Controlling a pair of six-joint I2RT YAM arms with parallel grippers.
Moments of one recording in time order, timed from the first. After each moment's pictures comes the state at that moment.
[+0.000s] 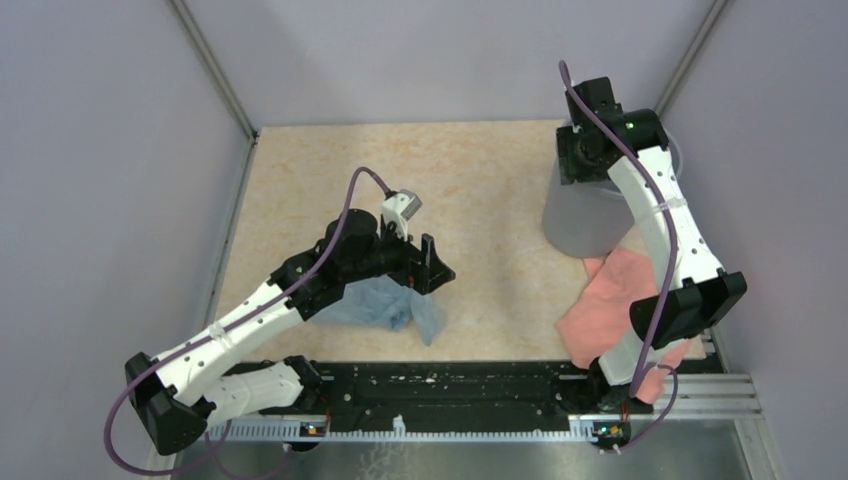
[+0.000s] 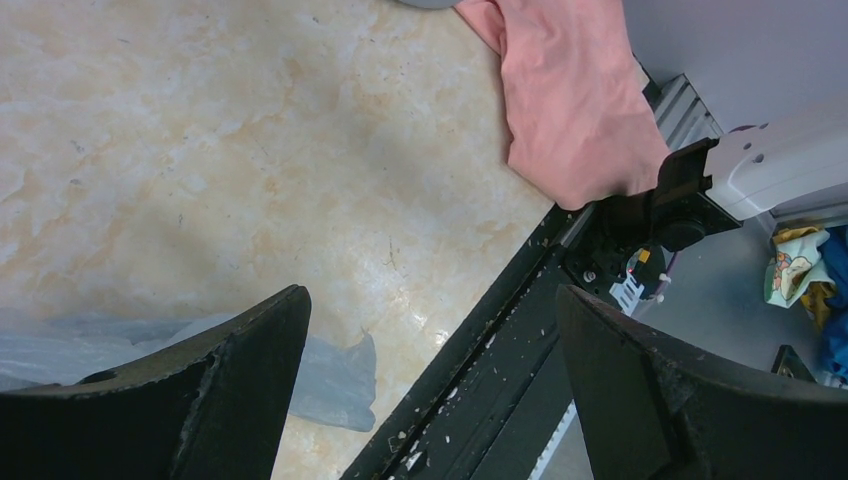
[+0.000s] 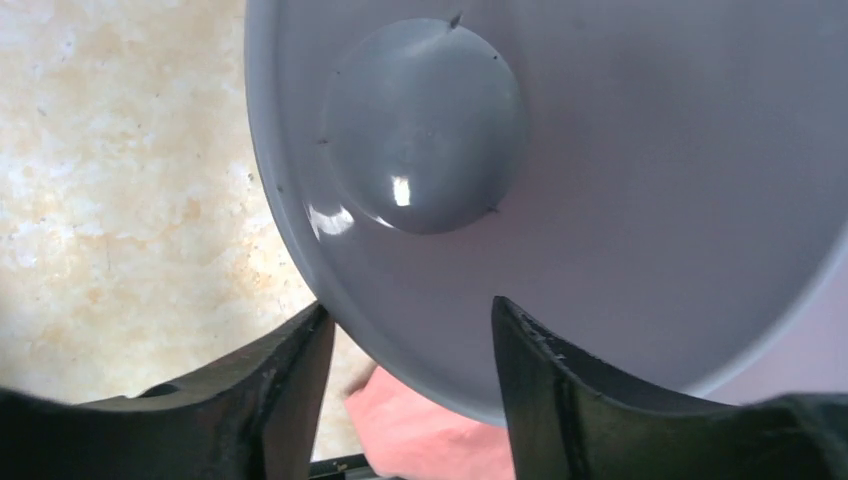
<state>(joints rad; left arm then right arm) -0.81 1.01 0.96 -0.35 0.23 -0.43 0.31 1.62 1.93 -1.30 0.37 0.14</state>
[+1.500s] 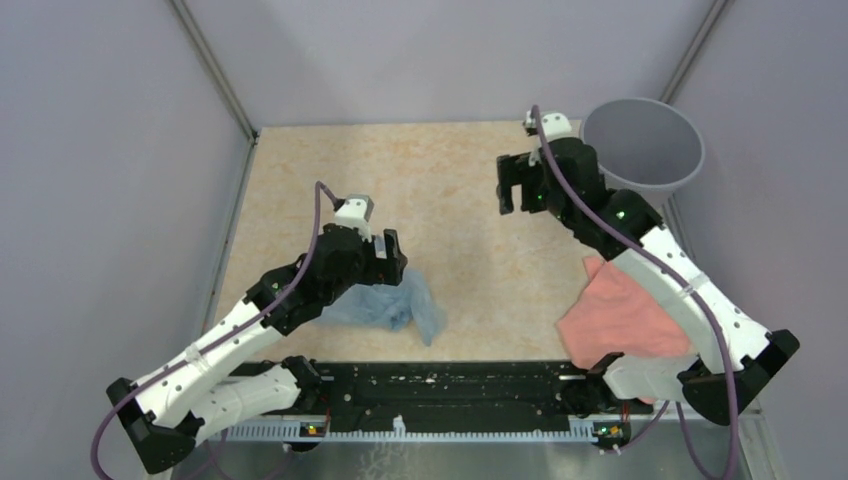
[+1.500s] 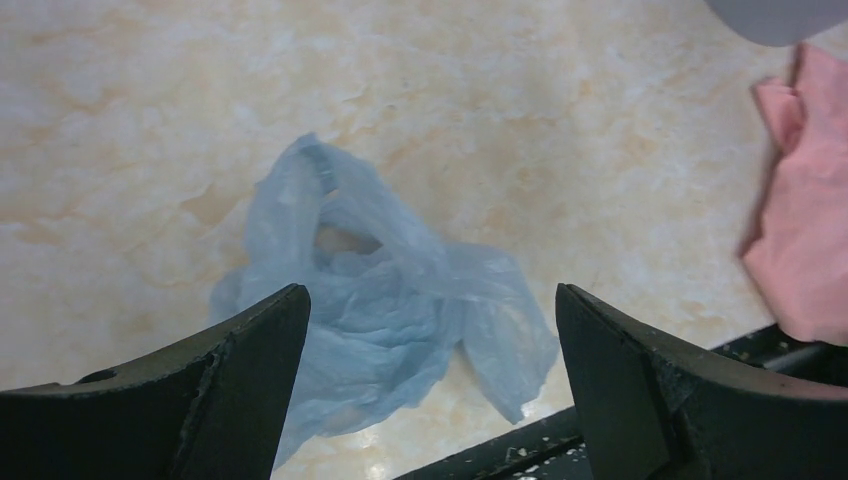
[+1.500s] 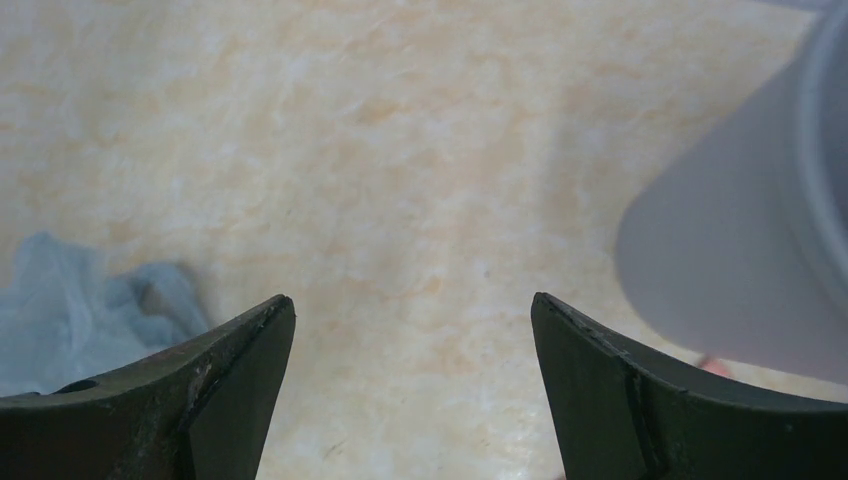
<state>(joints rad) -0.81 0.87 0.92 -0.58 -0.27 -0.50 0.65 1.22 1.50 -0.75 0.39 0.19</state>
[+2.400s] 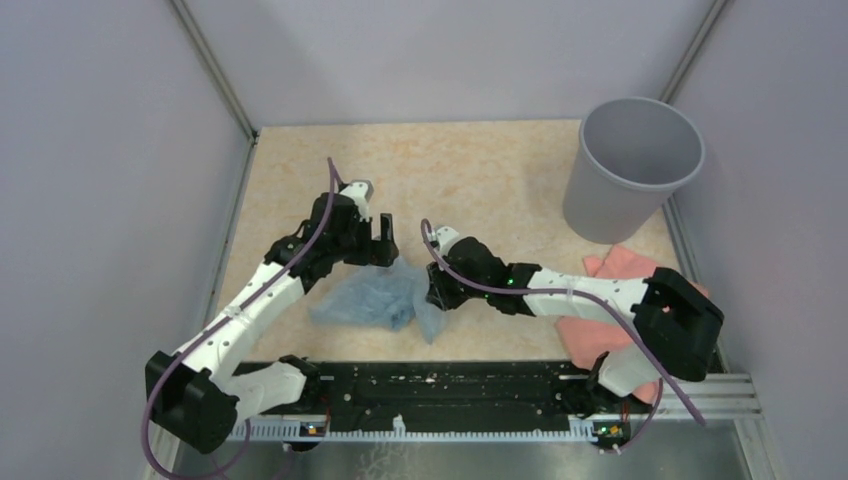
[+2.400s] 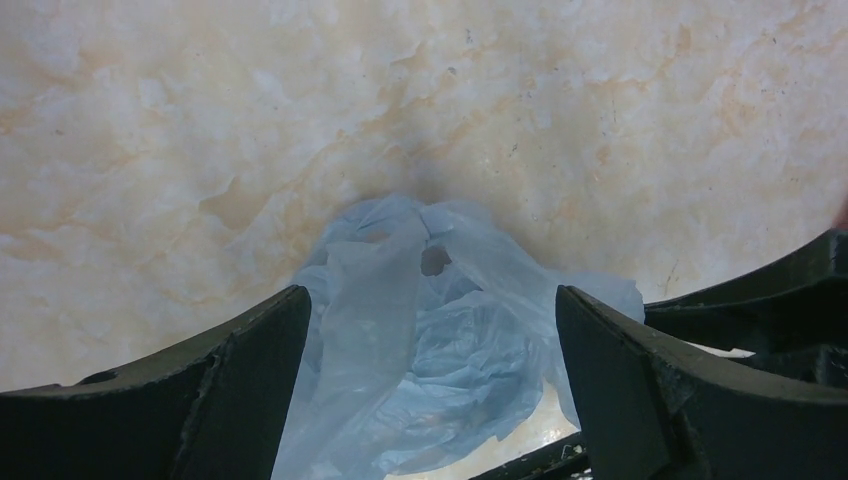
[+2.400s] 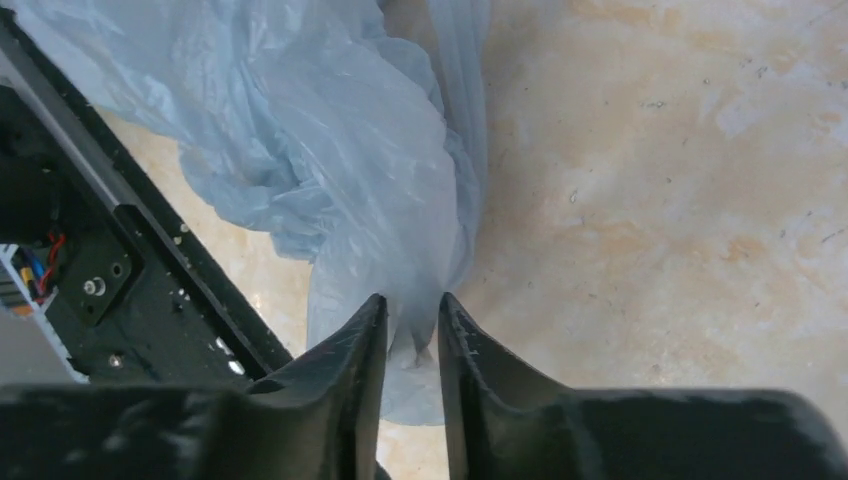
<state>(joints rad) -0.46 1.09 0.93 -0.56 0.03 -0.33 1.01 1.44 0.82 -0.03 -0.05 0.38</state>
